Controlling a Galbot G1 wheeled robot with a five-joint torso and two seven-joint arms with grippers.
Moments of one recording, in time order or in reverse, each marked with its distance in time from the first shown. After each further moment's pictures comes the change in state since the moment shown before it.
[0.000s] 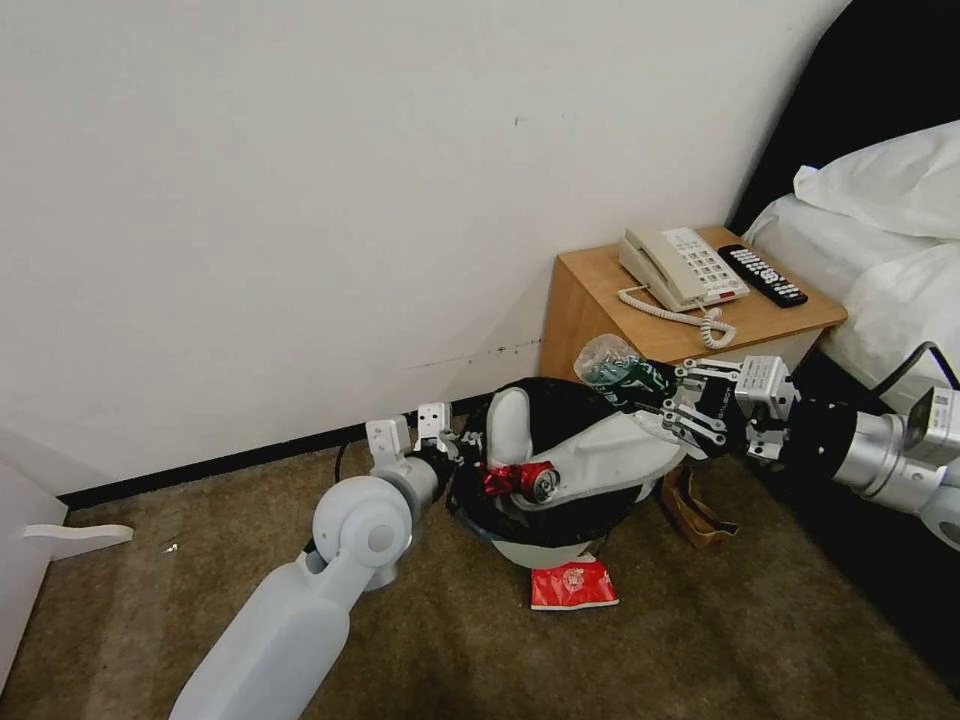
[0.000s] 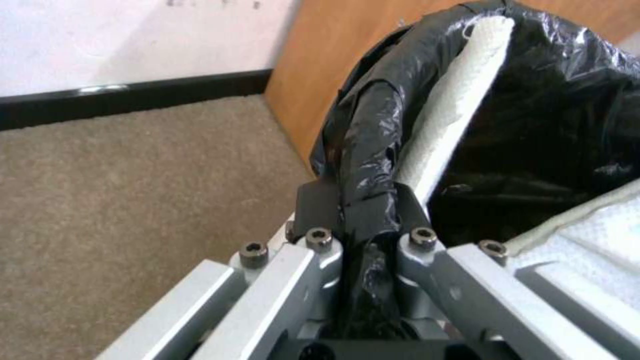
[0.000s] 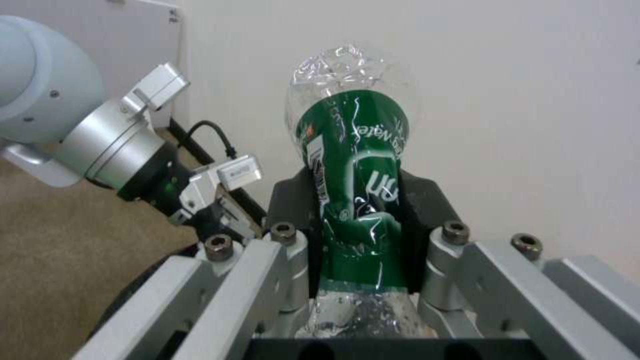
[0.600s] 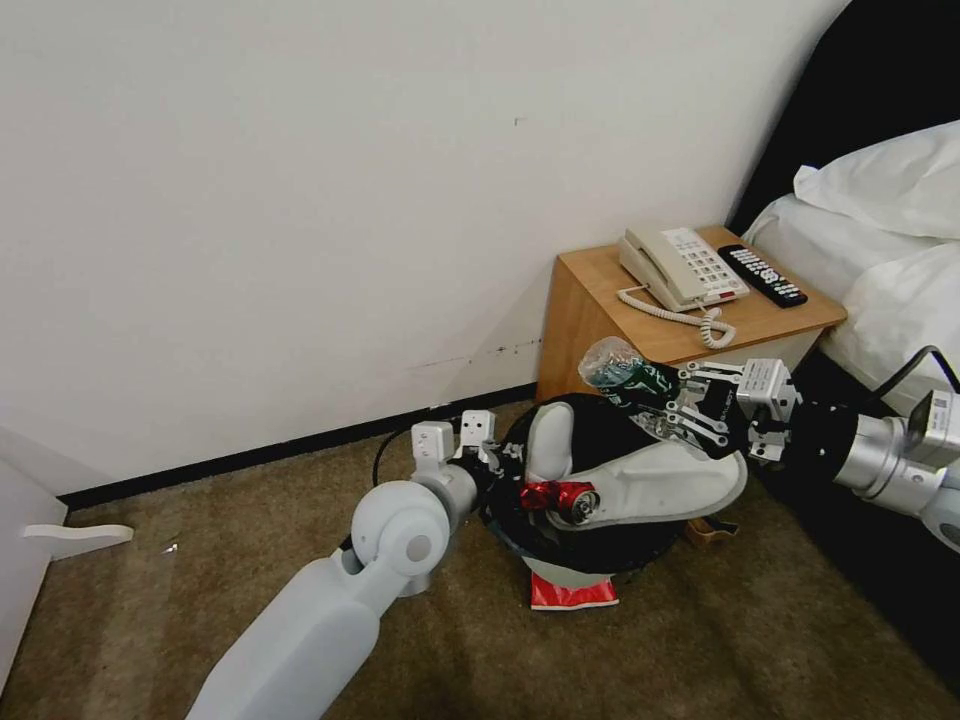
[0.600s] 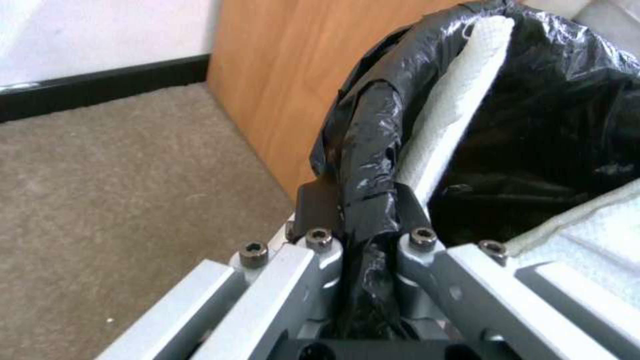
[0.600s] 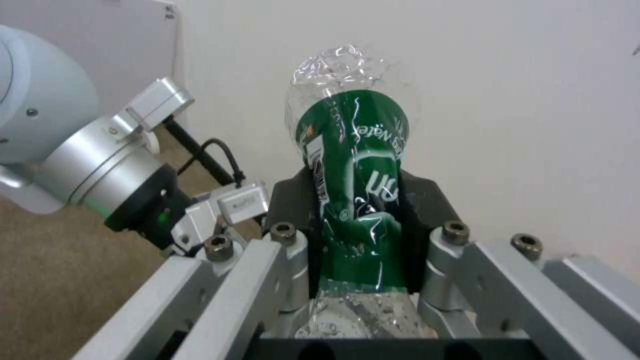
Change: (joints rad) left arm -0.076 -0.023 0.130 0.033 0.003 -0.005 0.003; right arm -0.001 0.013 -0.001 -0.008 -0.007 -0.004 -0.007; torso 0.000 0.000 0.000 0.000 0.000
